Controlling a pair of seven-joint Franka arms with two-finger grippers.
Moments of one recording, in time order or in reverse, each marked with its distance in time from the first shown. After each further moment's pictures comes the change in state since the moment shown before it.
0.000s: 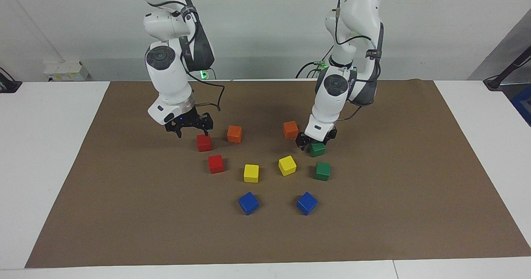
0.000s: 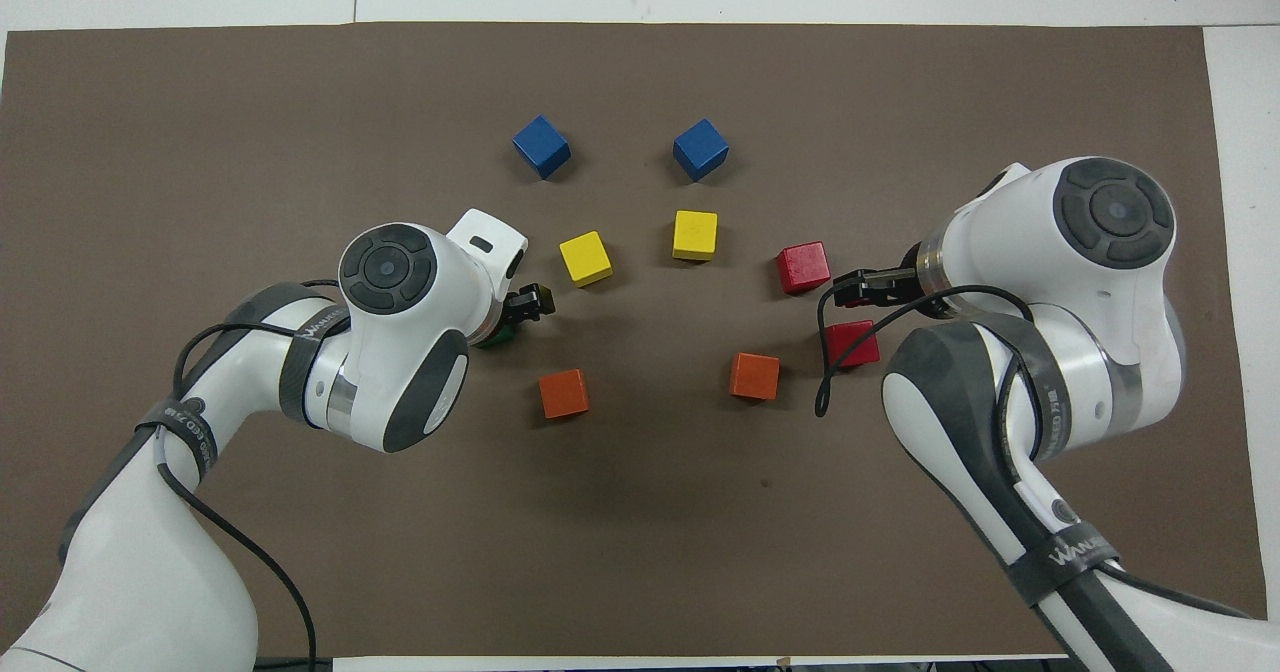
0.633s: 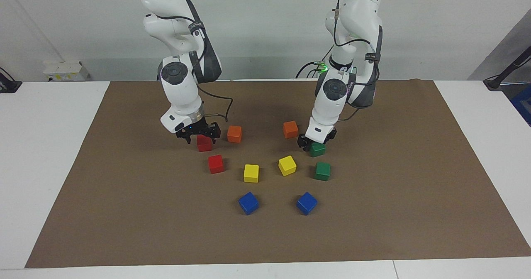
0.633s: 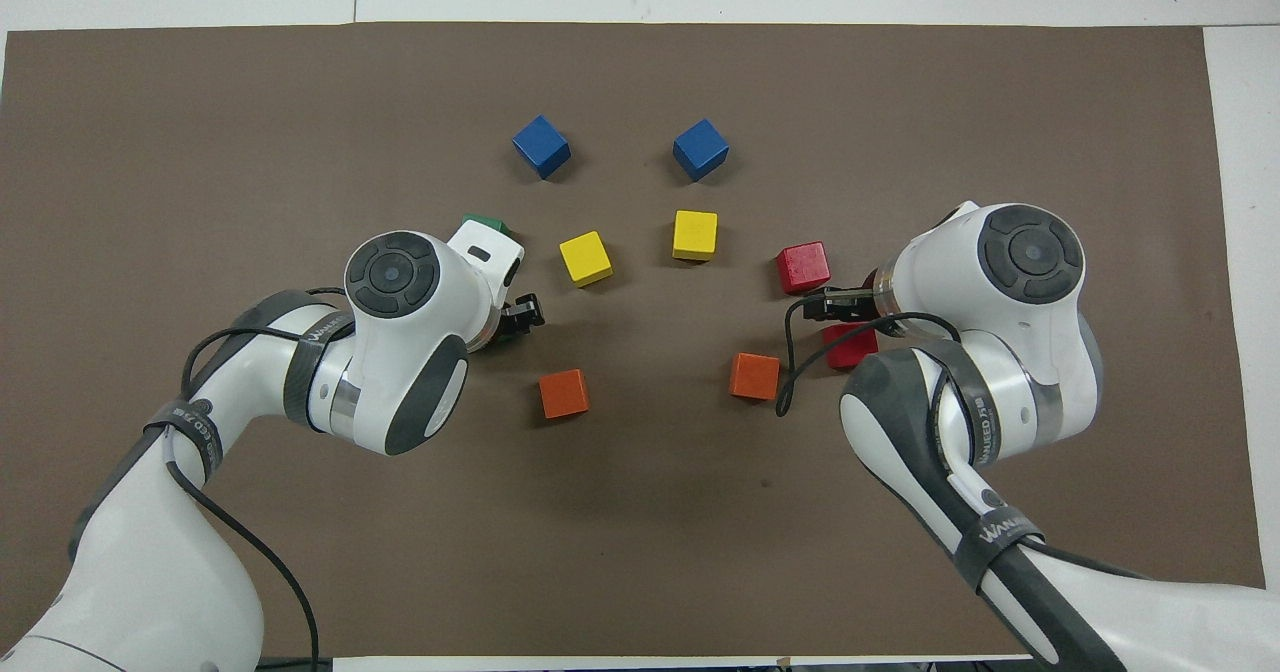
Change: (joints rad) left arm 0.000 0.004 0.008 -0.026 0.000 0.000 -0.020; right arm 0.032 0.053 0.000 -0.088 0.000 0.140 0.097
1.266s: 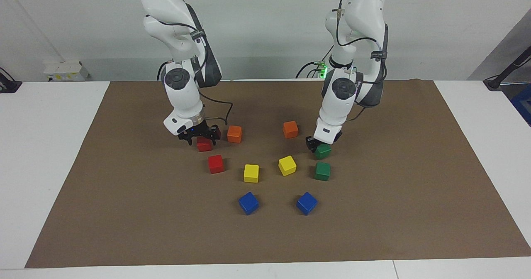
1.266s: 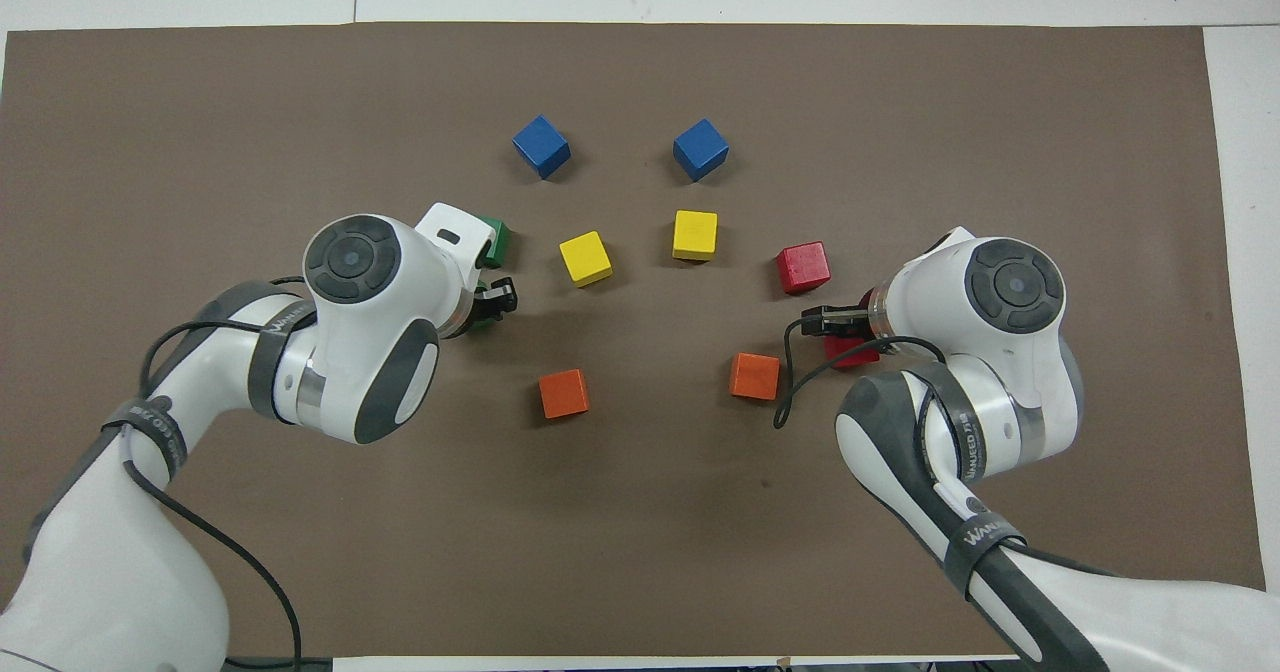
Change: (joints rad) left arm 0.068 -0.045 0.015 0.020 0.000 -0.033 0.051; right arm 0.001 0.002 -0.001 -0.081 0.000 0.092 0.000
